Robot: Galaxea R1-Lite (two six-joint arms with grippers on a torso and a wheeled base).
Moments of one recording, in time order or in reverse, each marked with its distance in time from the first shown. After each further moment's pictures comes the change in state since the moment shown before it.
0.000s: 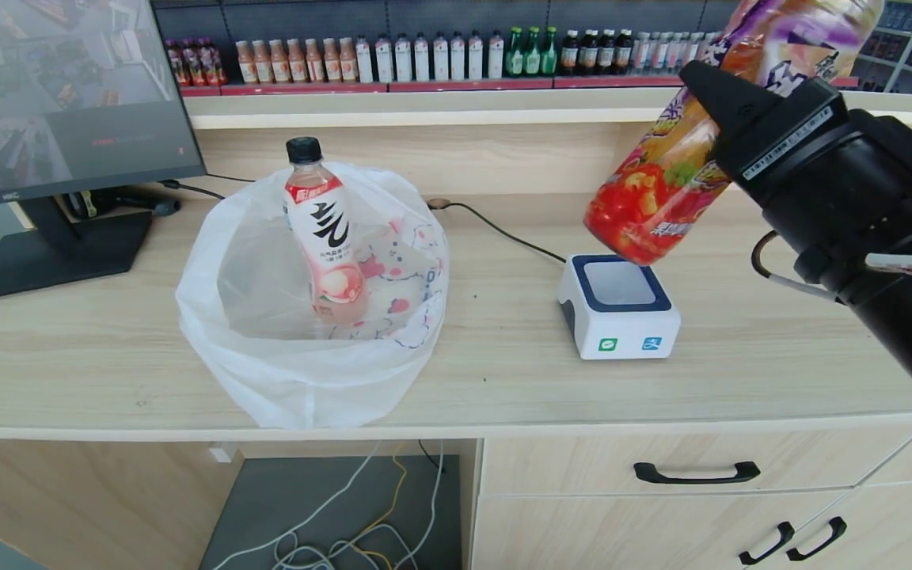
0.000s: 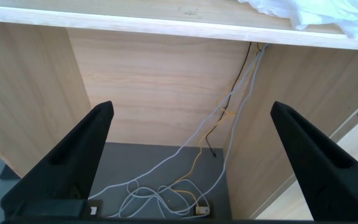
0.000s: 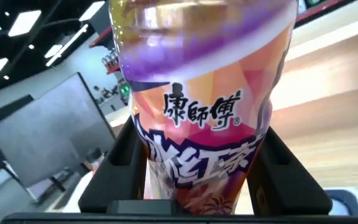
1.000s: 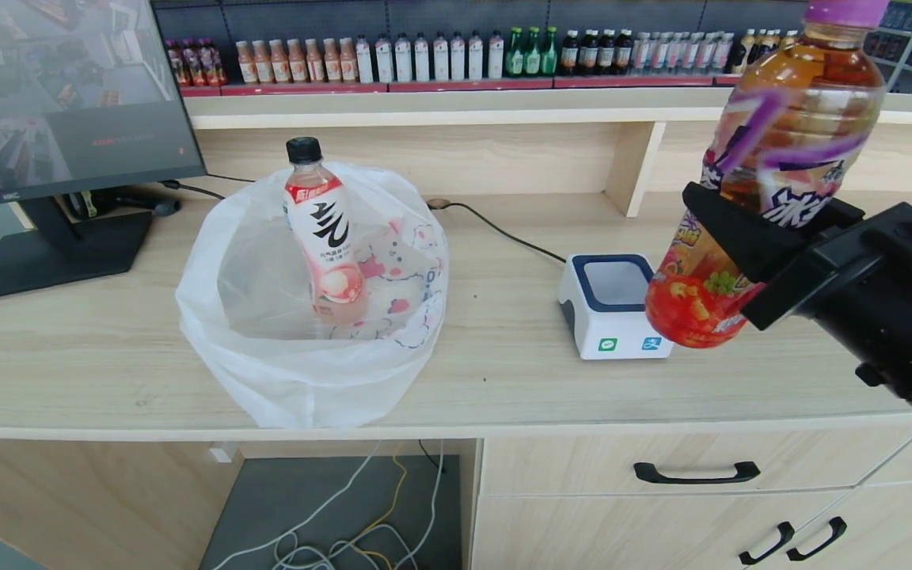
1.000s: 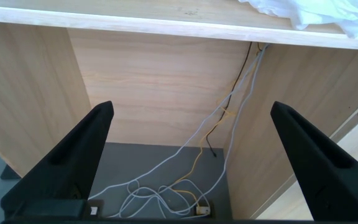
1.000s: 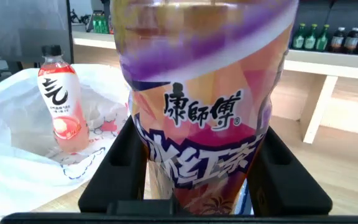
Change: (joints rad) left arm 0.000 0.000 0.000 0.000 0.000 0.002; right arm -0.054 -0.116 0.285 -0.057 0.201 -0.441
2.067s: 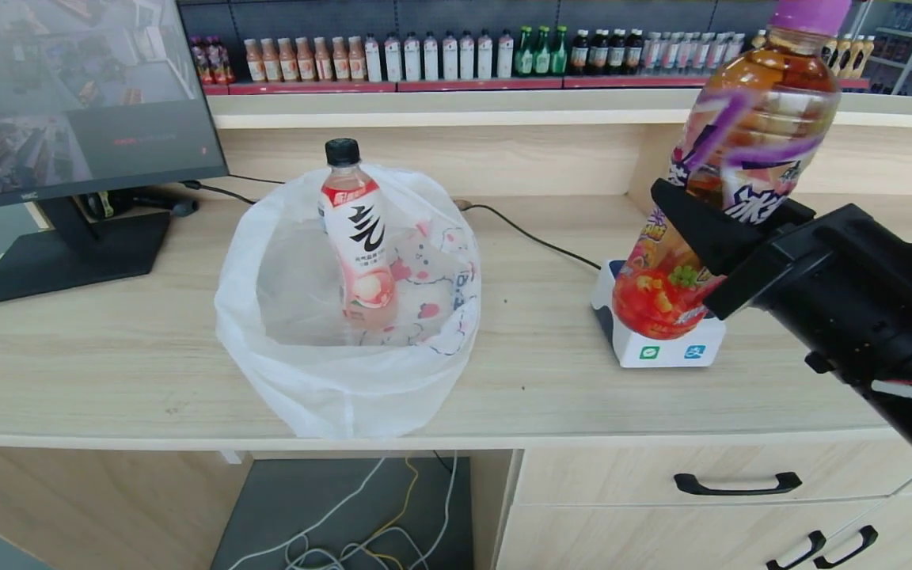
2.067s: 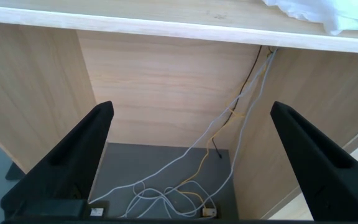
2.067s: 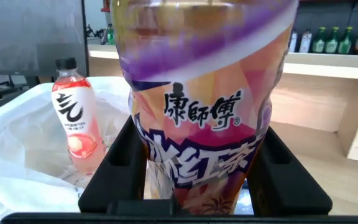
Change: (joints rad) left arm 0.000 0.000 0.000 0.000 0.000 -0.004; right arm -0.029 0.094 -0.021 -0.111 0.057 0.082
